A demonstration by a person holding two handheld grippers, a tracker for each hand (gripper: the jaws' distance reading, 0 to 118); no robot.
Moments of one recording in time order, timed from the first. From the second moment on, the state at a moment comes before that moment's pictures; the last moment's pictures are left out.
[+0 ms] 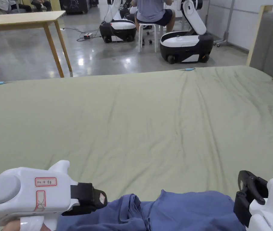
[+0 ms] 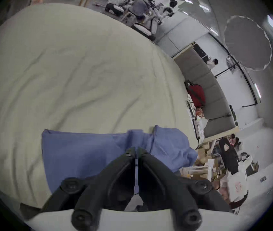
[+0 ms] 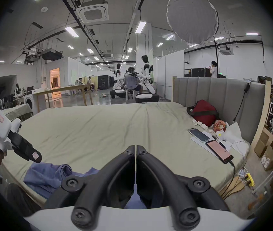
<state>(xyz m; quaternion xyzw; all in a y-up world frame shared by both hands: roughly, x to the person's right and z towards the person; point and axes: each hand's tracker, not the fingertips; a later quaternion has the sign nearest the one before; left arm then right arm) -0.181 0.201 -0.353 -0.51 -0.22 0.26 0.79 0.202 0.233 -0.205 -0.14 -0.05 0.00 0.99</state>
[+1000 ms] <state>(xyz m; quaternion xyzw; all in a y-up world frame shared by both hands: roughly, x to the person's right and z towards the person) -0.299 0.185 -0.306 -0.49 -0.19 0.31 0.80 0.154 0.239 -0.219 -0.15 -0.01 0.04 0.99</state>
